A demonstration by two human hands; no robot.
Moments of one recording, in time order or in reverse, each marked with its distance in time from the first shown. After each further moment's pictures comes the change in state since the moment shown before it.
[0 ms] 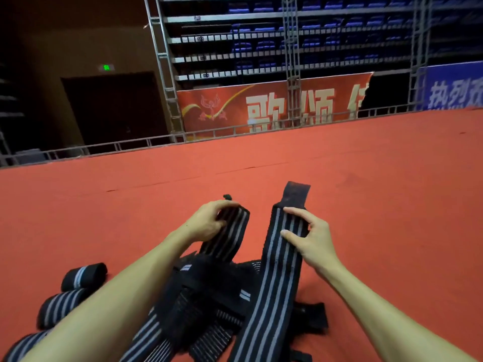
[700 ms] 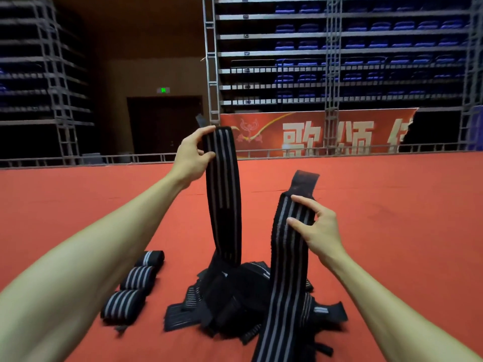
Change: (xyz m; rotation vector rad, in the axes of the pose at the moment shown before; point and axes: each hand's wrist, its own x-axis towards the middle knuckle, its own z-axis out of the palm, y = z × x) left_hand -0.097 0.046 -0.190 -0.308 0.713 0.044; right_hand -0.011 -0.125 0.030 0.058 -0.051 -0.169
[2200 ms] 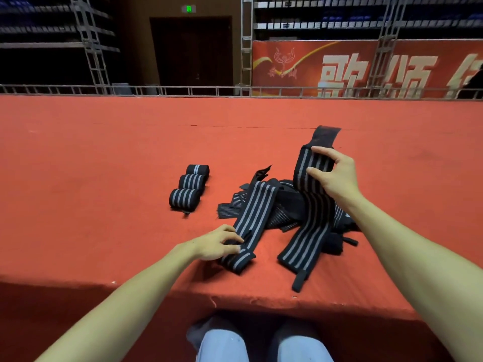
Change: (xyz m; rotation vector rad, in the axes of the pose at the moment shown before) left_hand -0.345 -0.147 -0.027 0.250 -0.911 -0.474; right_hand -0.092 -0.017 0.055 -0.132 -0.117 0.094
